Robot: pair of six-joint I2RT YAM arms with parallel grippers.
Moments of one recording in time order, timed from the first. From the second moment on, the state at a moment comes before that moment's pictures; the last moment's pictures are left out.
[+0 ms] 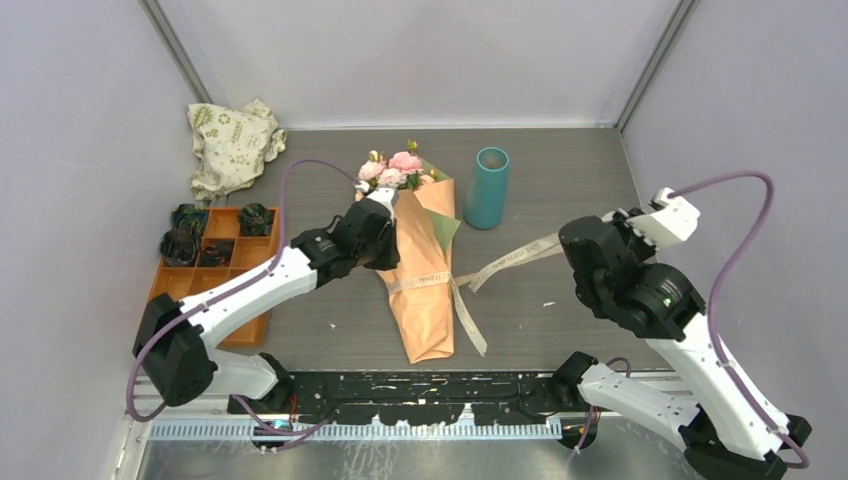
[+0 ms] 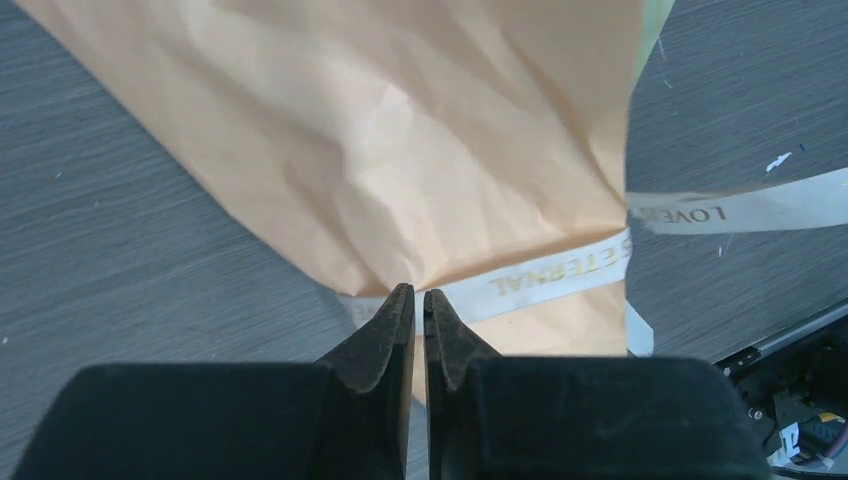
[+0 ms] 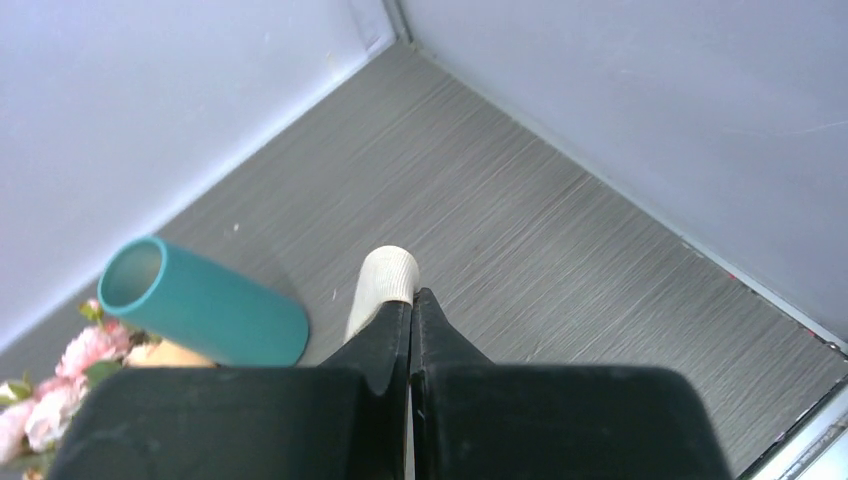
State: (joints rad) left arm -0.77 1.31 1.01 -0.47 -0.13 -0.53; right arm 0.72 0.83 1.26 -1.15 1.20 0.97
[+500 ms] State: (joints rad) left arm -0.92 1.55 1.26 -0.53 -0.18 -0.44; right arm 0.71 0.73 1.34 -1.34 1.42 1.11
